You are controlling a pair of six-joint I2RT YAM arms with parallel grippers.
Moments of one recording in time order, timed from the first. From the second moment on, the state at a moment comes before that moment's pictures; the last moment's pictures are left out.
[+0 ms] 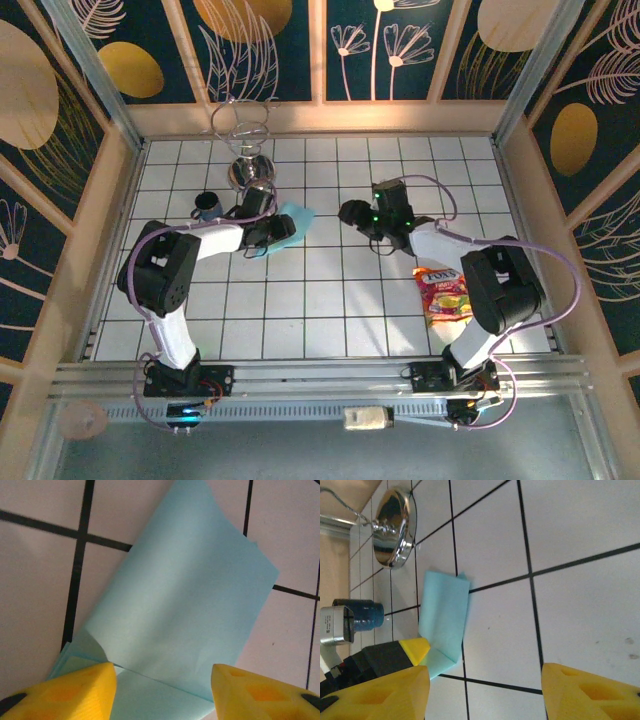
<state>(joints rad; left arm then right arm) -0.42 1.85 0.97 -0.04 0.16 -0.77 0.49 1.65 0.91 0.05 -0.26 0.87</state>
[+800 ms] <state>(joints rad) -0.47 1.69 0.73 0.19 0.39 -1.13 0.62 1.74 0.92 0.09 -0.29 1.19</state>
